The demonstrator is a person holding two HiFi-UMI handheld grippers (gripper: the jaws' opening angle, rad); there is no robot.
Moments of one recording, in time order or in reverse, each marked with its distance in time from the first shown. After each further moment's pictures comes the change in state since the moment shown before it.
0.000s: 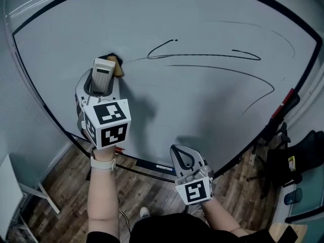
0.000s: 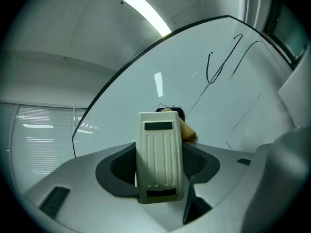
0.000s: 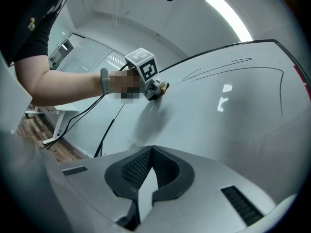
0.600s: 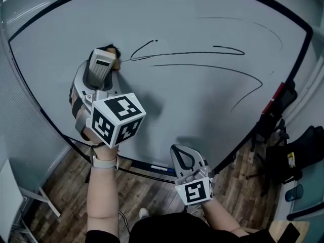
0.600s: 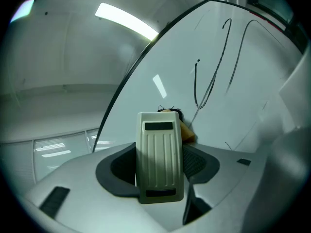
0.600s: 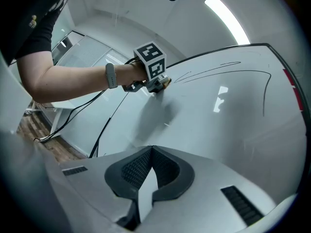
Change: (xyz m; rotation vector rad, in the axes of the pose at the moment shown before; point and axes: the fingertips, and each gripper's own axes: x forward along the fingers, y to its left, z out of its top) left arm -0.012 -0.013 0.059 0.248 -0.008 0.180; right arm -0.025 -0.024 -0.008 -0.007 0.010 -0.046
